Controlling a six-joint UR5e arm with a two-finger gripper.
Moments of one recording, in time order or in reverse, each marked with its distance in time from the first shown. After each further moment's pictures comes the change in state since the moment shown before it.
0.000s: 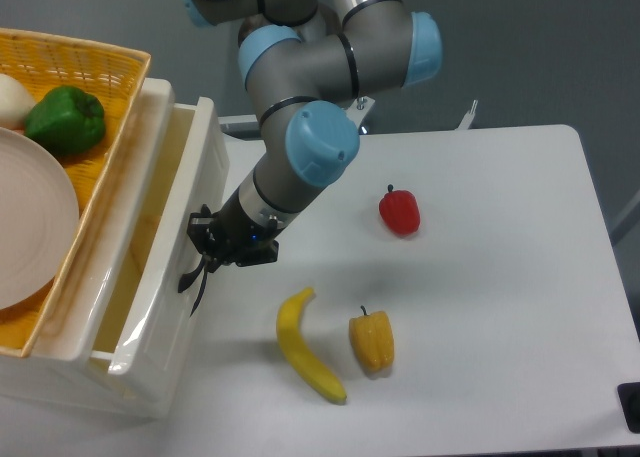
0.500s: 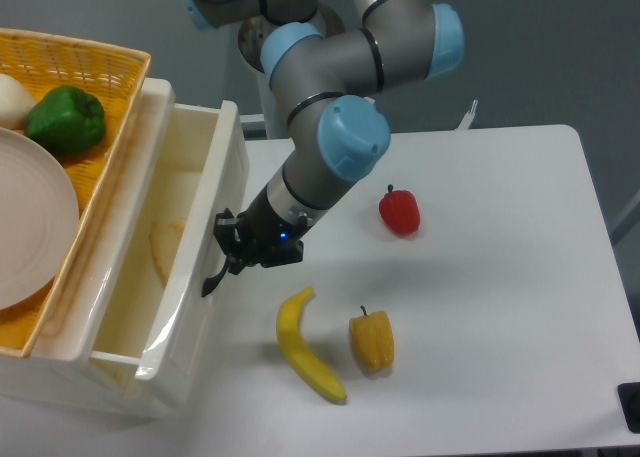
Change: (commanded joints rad) arm 0.038 0.000 0.005 0.000 0.000 0.017
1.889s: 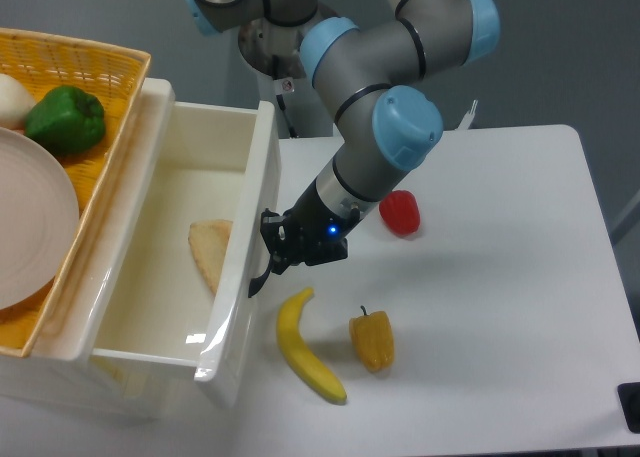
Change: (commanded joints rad) arm 0.112 0.003 0.002 -0.008 0.000 0.092
